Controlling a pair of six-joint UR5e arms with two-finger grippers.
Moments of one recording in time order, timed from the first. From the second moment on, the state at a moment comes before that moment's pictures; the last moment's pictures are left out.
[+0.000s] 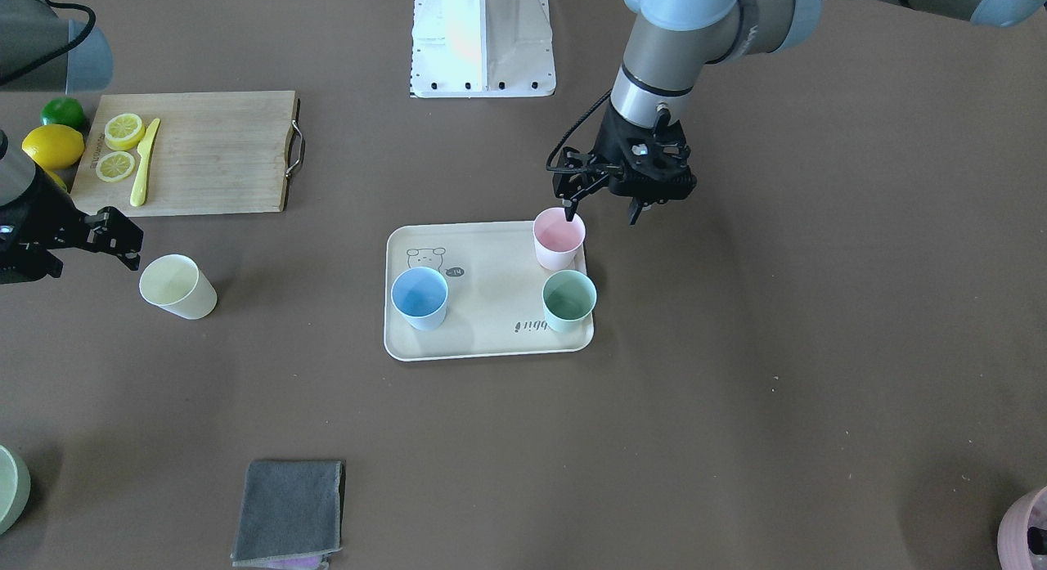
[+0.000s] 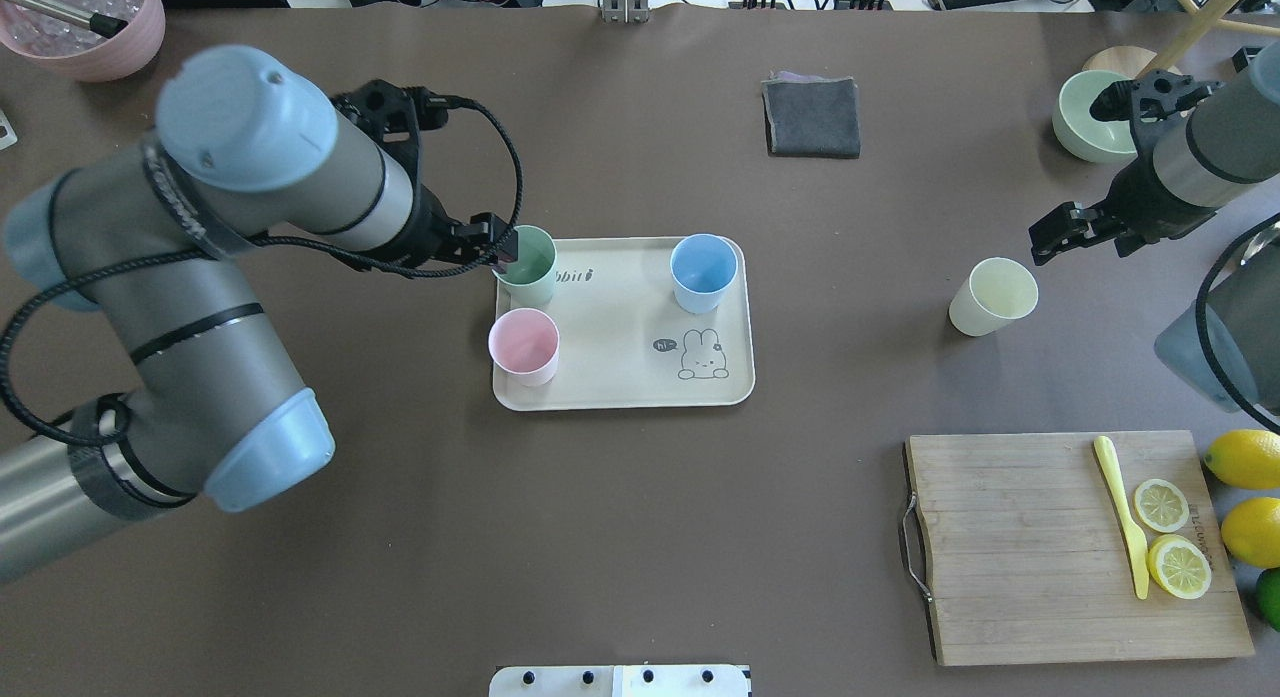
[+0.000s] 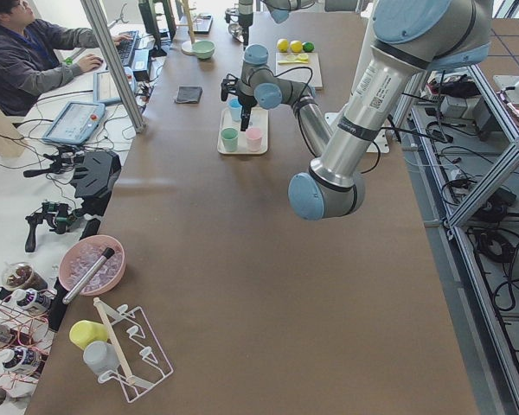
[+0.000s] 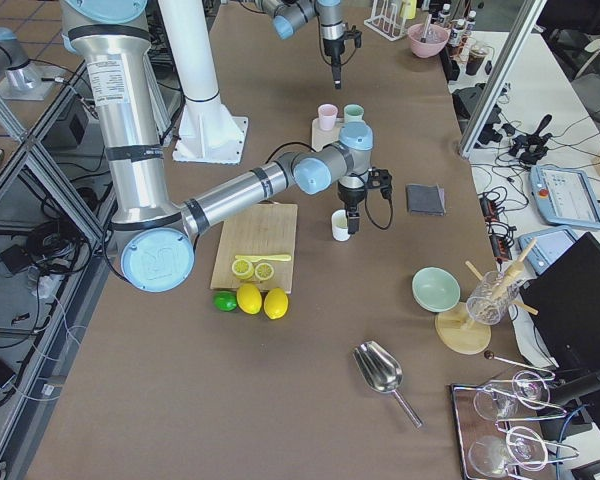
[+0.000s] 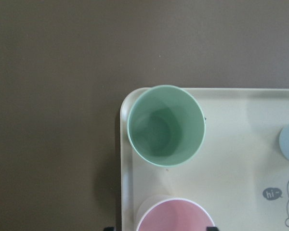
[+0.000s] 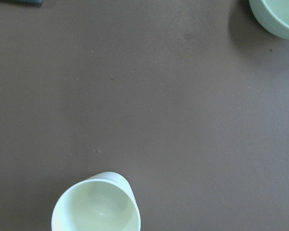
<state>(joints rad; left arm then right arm) -0.71 -2.14 -1.91 -1.57 -1.94 -1.12 1.02 -1.40 1.81 -1.46 2.14 0.64</state>
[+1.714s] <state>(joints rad) -0.82 -2.12 -1.96 -1.49 -1.99 -0.98 0.91 -1.33 1.80 -1.33 2.15 0.98</state>
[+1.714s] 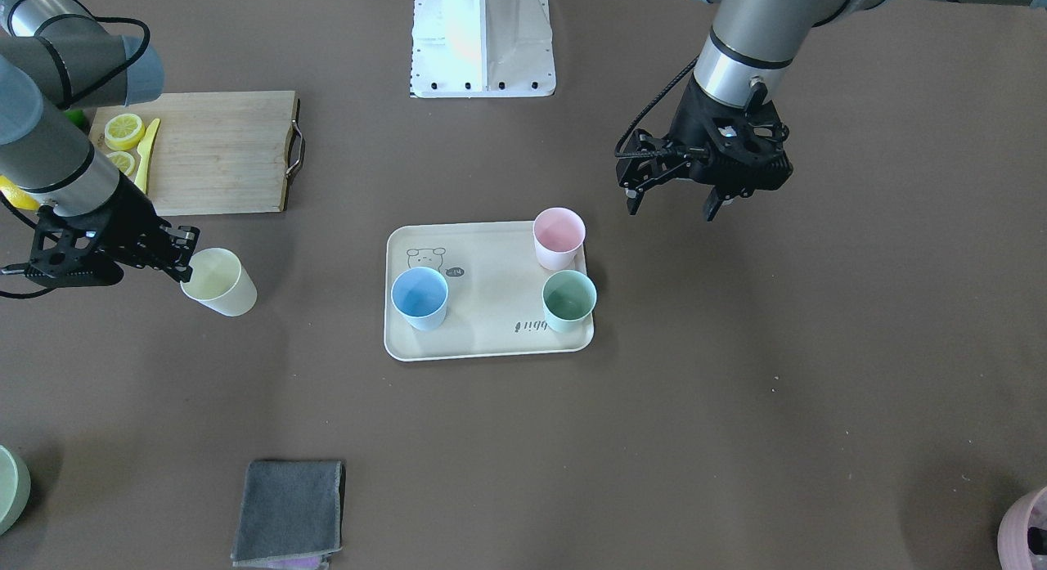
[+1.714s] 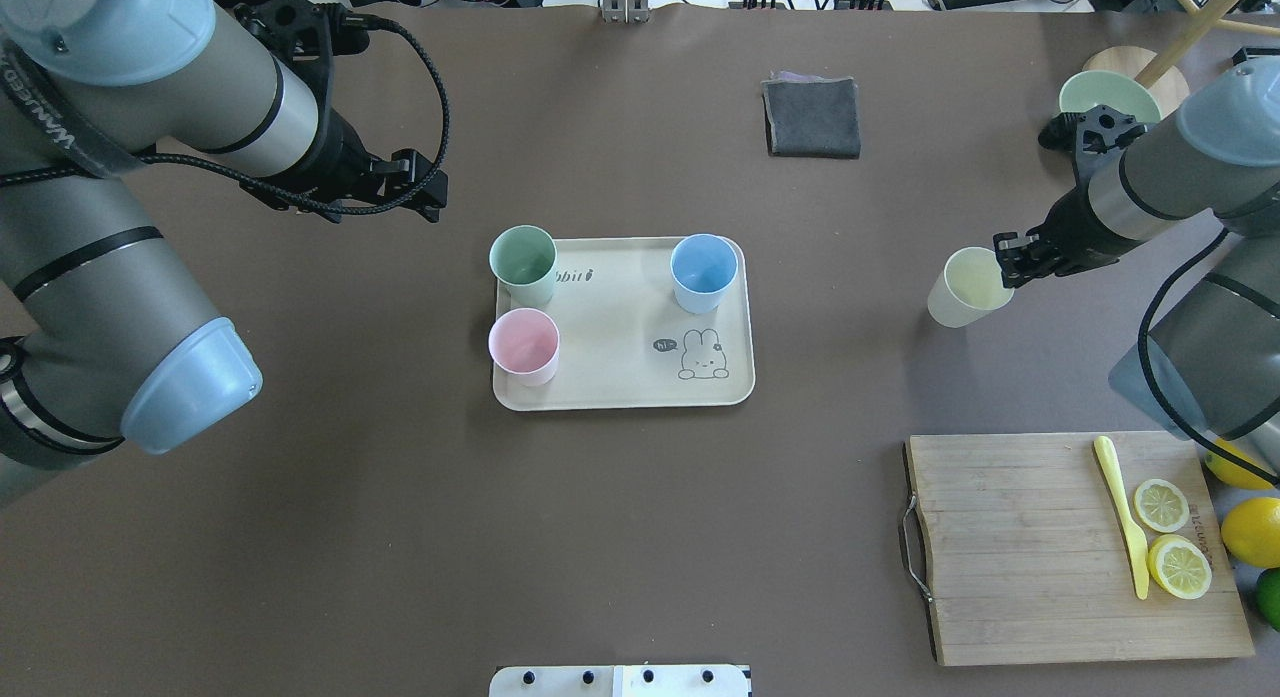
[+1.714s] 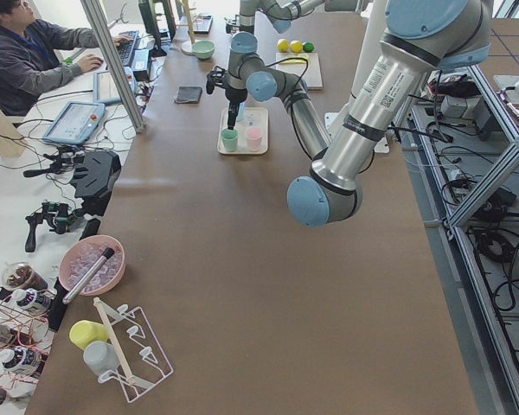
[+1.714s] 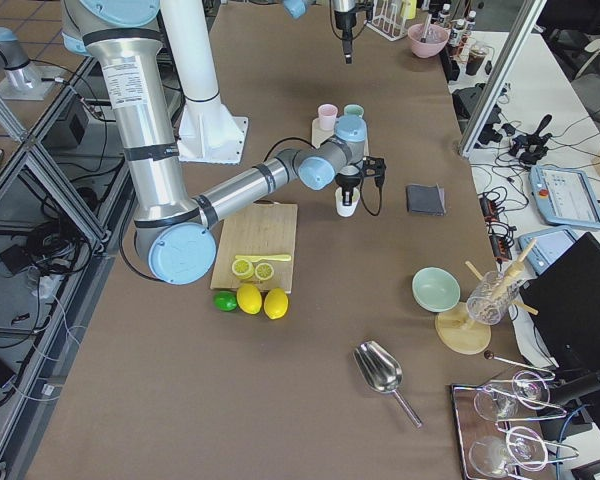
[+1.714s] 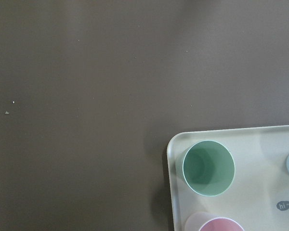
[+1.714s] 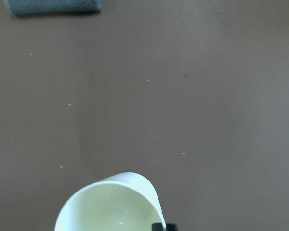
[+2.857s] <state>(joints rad) -0.95 -1.99 -1.92 -1.50 -2.04 -0.72 0.57 -1.07 1.81 -1.43 1.89 1.36</state>
